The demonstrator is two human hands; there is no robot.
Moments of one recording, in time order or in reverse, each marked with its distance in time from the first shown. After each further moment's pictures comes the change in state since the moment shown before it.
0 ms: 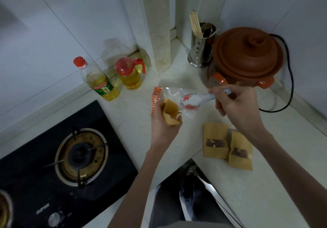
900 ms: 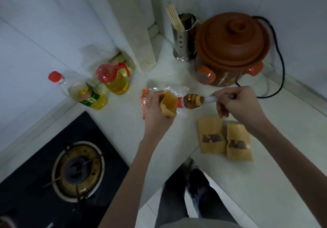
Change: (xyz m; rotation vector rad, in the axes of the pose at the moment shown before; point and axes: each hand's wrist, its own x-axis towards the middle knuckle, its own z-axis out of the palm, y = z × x) left_hand 0.043 0.009 0.018 0.204 -0.101 0.244; right_hand 0.007 0.038 -0.030 0.092 -0.037 0.395
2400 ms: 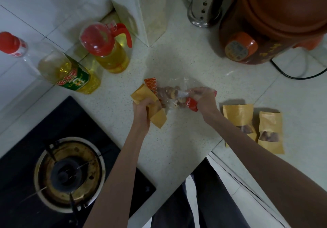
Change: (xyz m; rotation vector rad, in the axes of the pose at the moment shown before) left_hand 0.015 -0.166 -0.004 -0.935 -0.053 -0.809; right_hand 0.093 0.124 0.193 0.127 0.076 0.269
